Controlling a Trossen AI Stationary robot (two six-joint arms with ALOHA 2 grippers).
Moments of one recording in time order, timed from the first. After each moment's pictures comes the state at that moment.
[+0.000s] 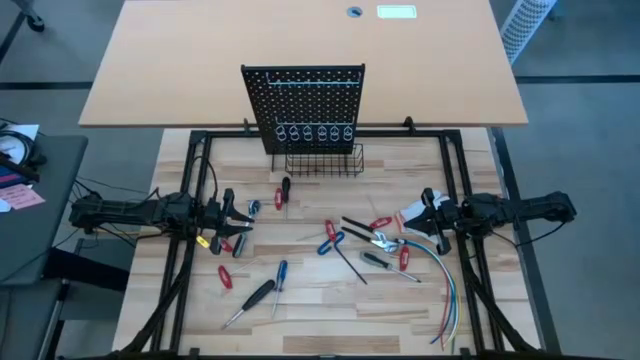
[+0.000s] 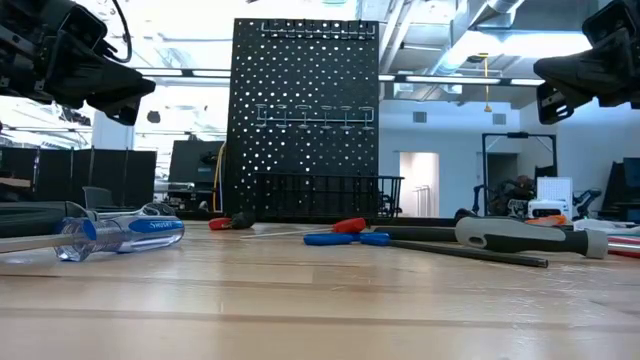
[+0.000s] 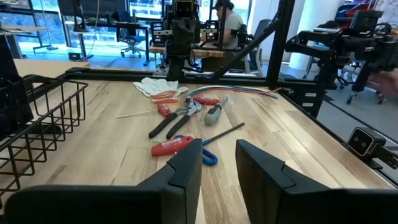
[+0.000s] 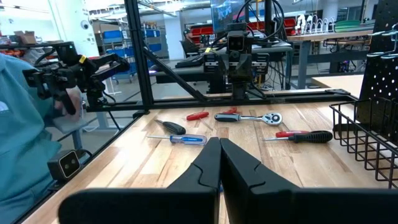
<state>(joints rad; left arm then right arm) -0.05 0.10 0.01 0.04 0.04 -0.05 0.16 0.00 0.00 0.02 0.03 0.10</state>
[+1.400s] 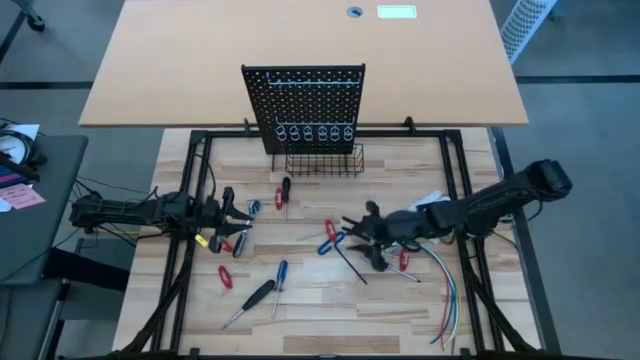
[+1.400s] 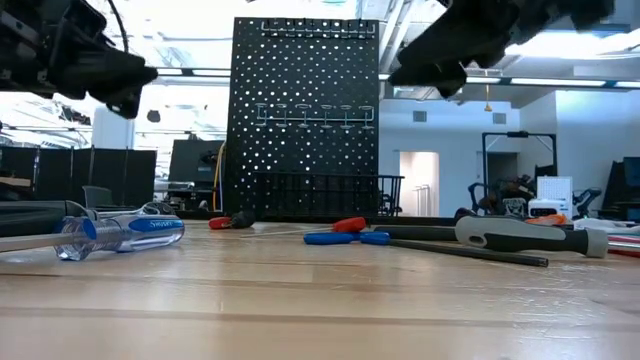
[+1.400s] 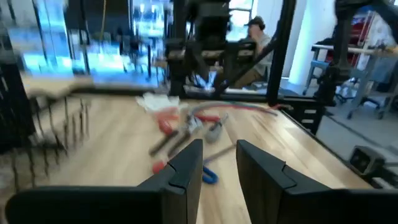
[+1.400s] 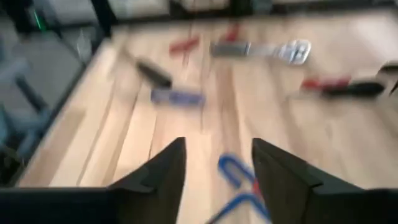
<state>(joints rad) -0.05 0.10 0.01 0.09 0.04 -0.10 0.27 1.37 0.76 0.09 0.16 0.20</state>
